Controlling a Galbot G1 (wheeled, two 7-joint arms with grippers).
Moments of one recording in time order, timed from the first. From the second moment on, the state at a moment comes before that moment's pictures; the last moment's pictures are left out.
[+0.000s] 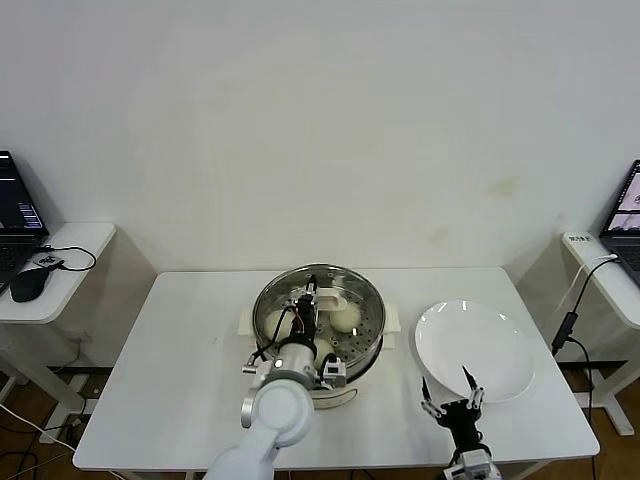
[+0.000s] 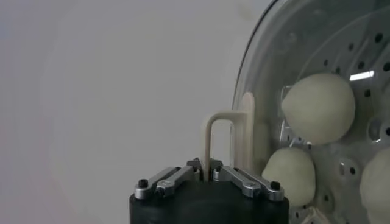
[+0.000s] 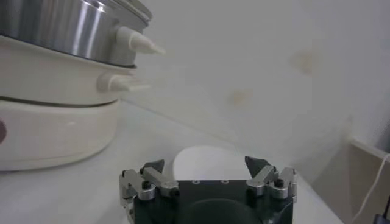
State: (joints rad) left arm 1.00 -1.43 0.01 -1.85 1.49 0.44 0.31; right arm -1.52 1.52 0.67 1.72 -0.28 0.23 -0.07
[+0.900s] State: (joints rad) left arm 1.06 -1.43 0.00 -1.90 1.49 0.42 0.30; right arm -1.53 1.52 0.65 1.72 -0.29 0.23 -0.07
